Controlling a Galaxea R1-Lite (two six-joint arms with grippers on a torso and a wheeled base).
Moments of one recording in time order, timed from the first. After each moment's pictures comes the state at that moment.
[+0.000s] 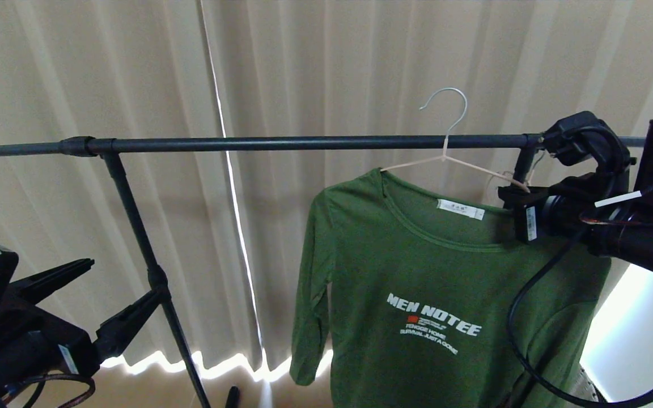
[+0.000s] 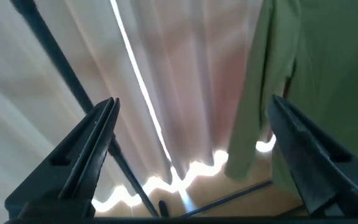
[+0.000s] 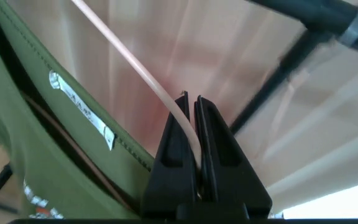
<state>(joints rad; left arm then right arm) -0.29 1.09 -0.21 -0.77 0.01 0.18 0.36 1.51 -0.86 -0.40 -0.20 -0.15</state>
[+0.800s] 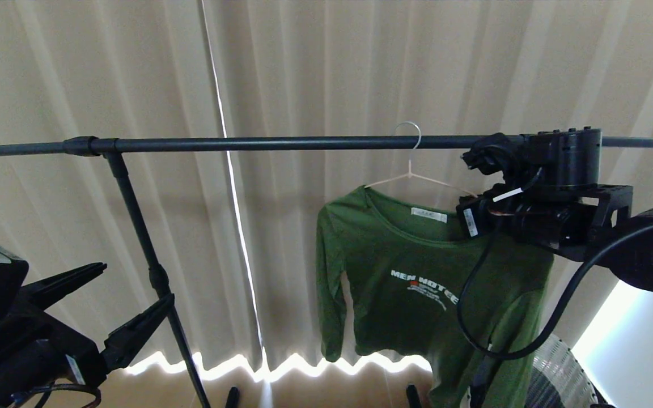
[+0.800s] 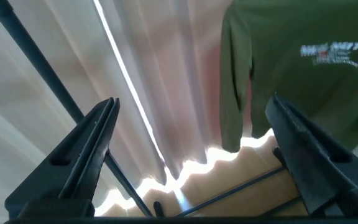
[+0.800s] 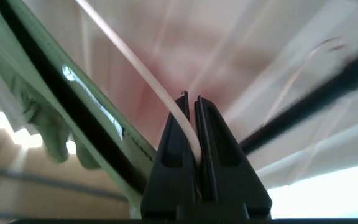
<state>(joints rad) -0.34 1.10 -0.20 -0.77 0.01 0.18 0.39 1.77 -1.04 -0.34 -0.34 -0.16</state>
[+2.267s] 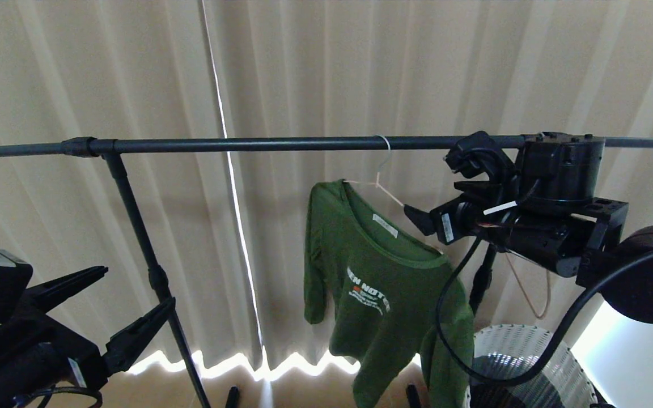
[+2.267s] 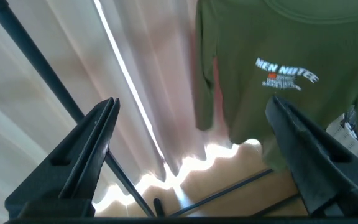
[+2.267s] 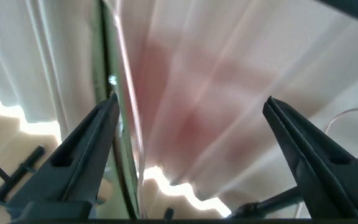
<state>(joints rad) -0.33 1.10 -0.19 -0.77 0.01 0.18 0.49 1.75 -0.96 -0.54 -0.21 -0.17</state>
